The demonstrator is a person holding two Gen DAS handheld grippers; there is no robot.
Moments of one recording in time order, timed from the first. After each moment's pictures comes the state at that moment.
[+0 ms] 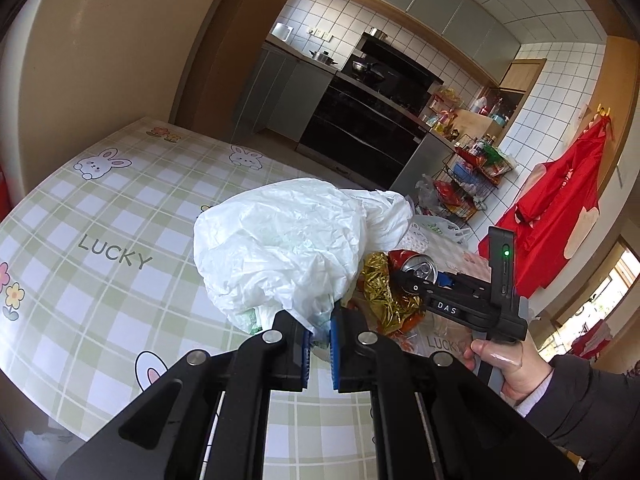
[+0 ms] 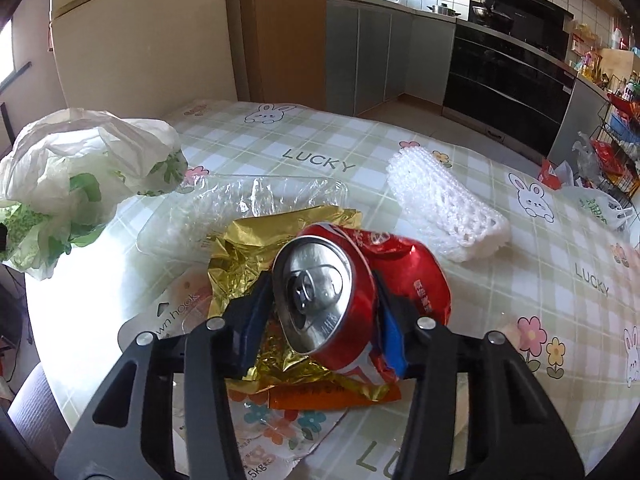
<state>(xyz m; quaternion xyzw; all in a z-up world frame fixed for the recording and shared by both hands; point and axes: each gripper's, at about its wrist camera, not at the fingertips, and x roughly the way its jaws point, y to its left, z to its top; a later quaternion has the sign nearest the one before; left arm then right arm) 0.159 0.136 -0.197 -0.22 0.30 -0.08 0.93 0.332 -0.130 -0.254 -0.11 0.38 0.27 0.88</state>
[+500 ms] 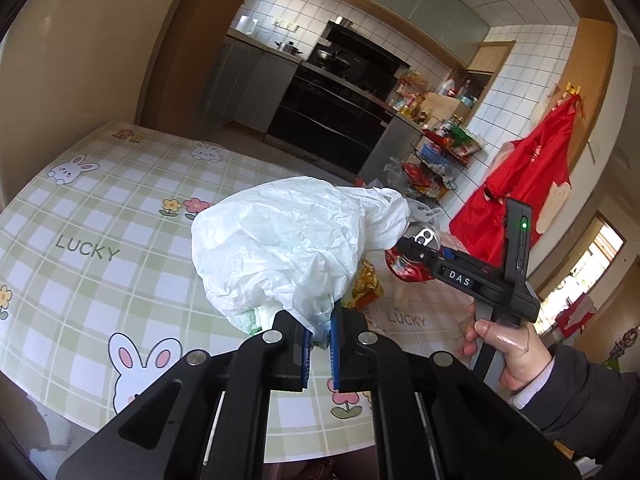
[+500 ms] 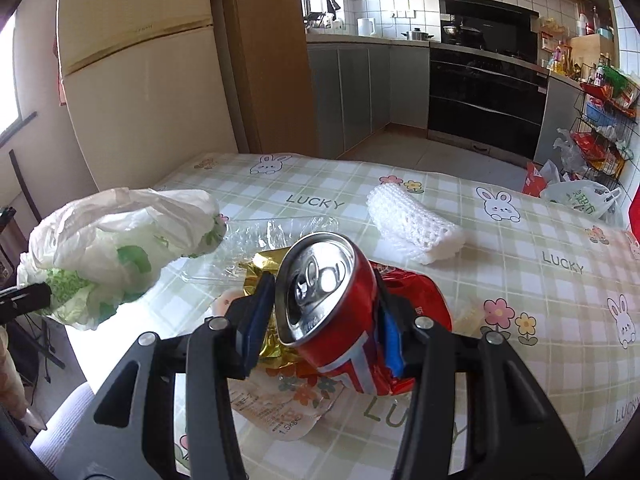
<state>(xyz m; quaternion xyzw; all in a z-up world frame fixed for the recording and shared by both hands) 0.137 0.106 -0.179 -0.20 0.31 -0.14 0.92 0.275 -0.176 -0.194 -0.03 0.33 0.26 0.91</state>
